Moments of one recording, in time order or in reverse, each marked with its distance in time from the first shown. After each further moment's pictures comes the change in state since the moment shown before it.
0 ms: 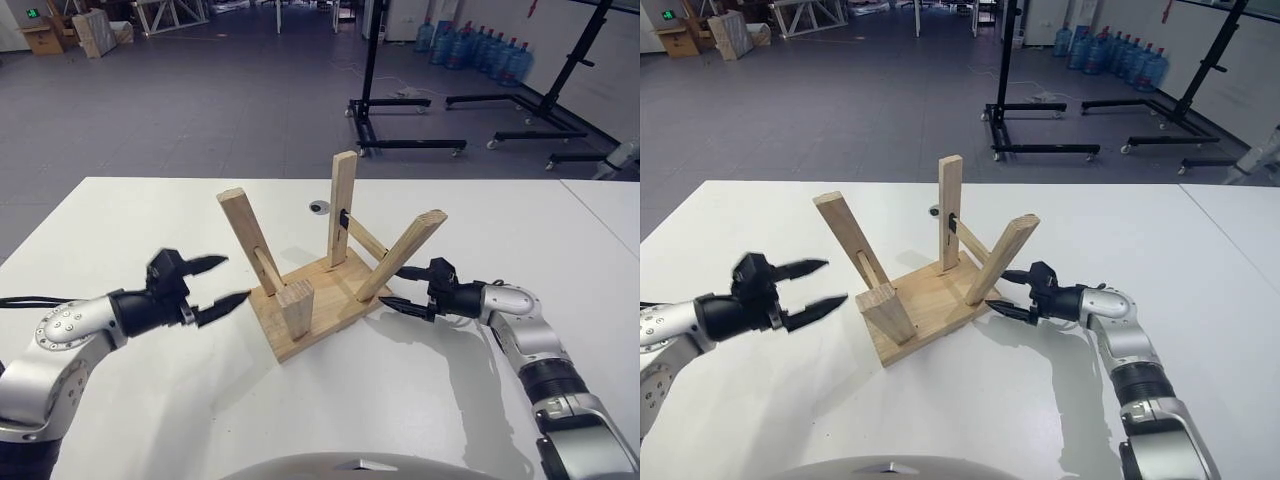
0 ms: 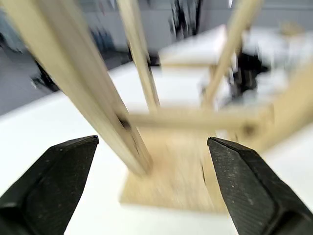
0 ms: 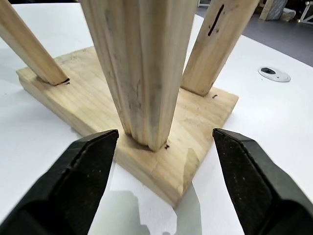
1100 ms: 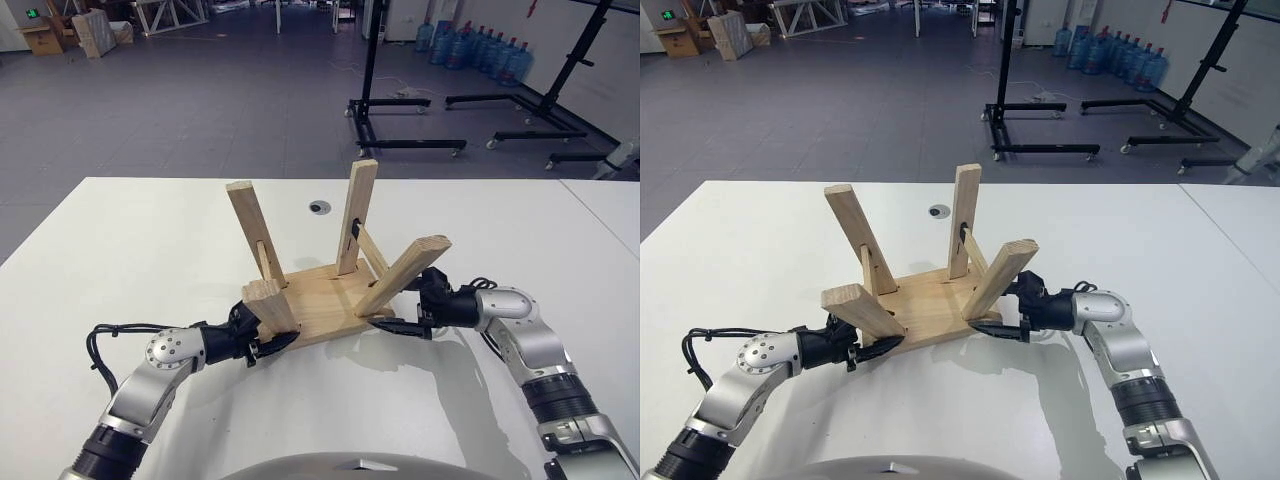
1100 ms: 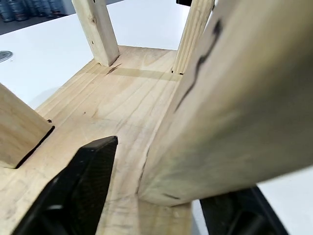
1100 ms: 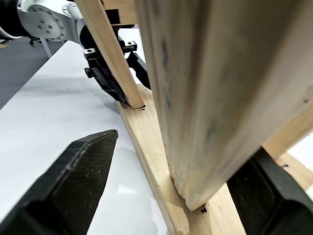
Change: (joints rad) left arm -0.102 -0.256 -0.342 0.328 0.231 -0.277 0.002; right arm 0.139 -0.035 0.019 -0.389 0.070 0.207 0.117
